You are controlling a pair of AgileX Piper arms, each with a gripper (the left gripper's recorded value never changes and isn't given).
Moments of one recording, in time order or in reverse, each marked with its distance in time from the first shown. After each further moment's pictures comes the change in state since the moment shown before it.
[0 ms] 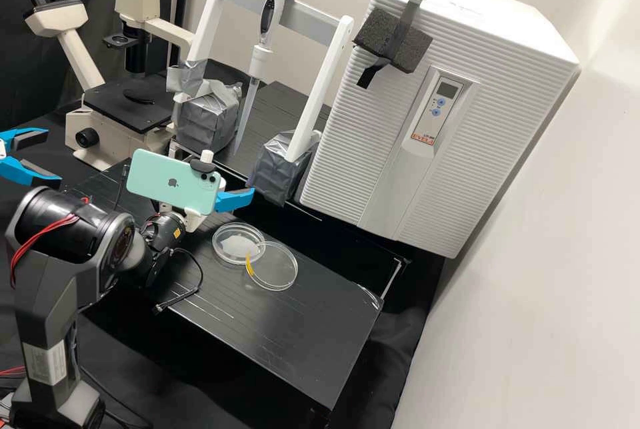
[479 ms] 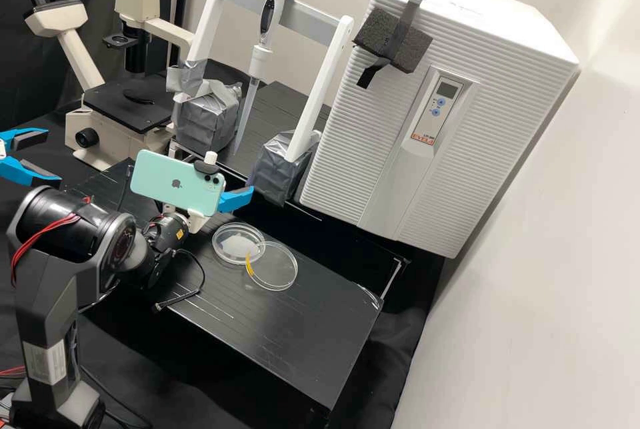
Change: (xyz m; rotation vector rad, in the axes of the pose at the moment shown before) left arm 0.000 0.000 0.000 0.000 0.000 0.000; right arm 0.001 0.004 0.003 0.002 -0.009 0.015
